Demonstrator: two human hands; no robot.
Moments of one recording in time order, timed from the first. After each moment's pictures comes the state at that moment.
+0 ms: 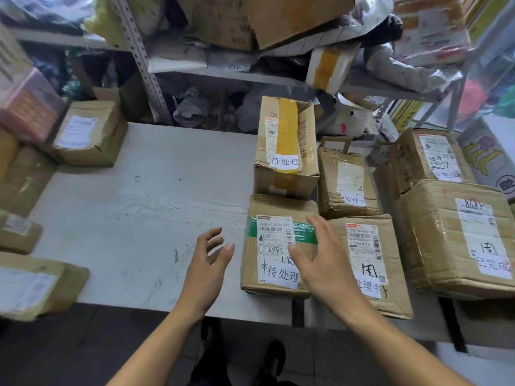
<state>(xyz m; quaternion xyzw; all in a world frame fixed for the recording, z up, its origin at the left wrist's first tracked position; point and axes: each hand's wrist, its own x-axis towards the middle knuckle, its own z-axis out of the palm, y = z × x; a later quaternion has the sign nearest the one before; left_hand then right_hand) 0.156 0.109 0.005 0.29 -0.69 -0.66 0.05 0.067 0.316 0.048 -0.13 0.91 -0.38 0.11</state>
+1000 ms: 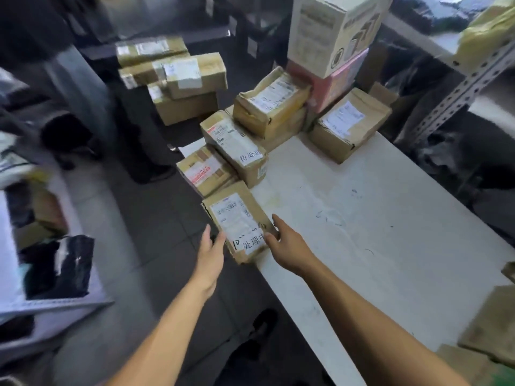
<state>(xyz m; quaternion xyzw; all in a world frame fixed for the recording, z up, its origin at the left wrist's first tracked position) 0.362 -0.181 -0.083 0.63 -0.35 -0.65 0.26 0.176 -0.145 -0.039 -0.47 0.74 -0.17 0.44</state>
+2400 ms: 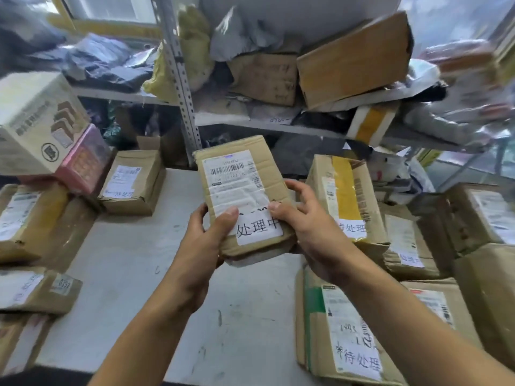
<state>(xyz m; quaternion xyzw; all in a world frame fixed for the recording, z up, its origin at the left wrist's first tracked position) 0.090 -0.046 0.141 0.26 -0.57 -0.78 0.07 -0.011 0.111 0.152 -0.10 0.64 -0.70 0.31</state>
